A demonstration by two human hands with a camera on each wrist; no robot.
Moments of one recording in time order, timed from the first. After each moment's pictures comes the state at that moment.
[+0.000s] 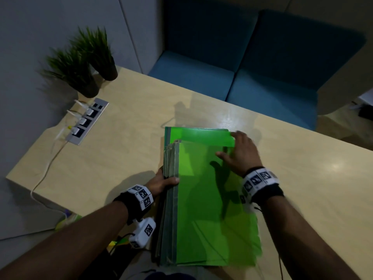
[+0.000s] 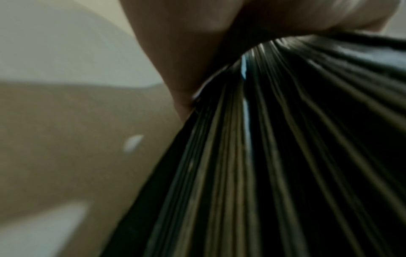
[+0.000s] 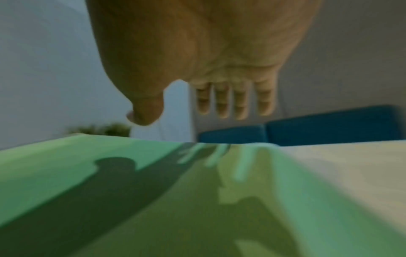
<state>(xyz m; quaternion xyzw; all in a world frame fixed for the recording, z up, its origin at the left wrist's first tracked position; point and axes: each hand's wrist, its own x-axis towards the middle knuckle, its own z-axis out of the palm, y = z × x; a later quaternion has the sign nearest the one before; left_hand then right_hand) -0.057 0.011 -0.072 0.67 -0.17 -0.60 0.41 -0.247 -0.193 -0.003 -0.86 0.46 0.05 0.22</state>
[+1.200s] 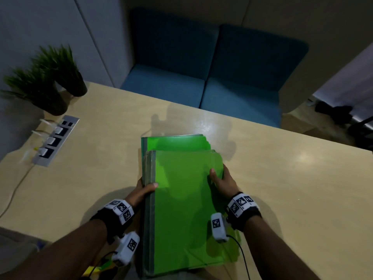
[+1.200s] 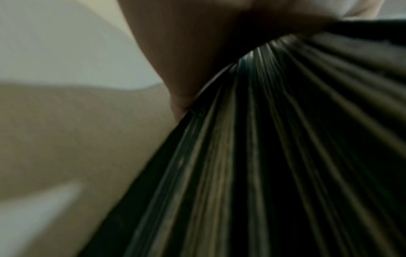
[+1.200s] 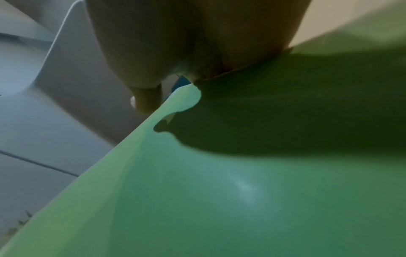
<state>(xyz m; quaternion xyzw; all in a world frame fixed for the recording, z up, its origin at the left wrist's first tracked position) -0.061 0.013 -0.067 0.66 -0.09 -0.61 0.43 -0.298 -0.134 -0.028 -0.48 0.58 -0.15 0.64</state>
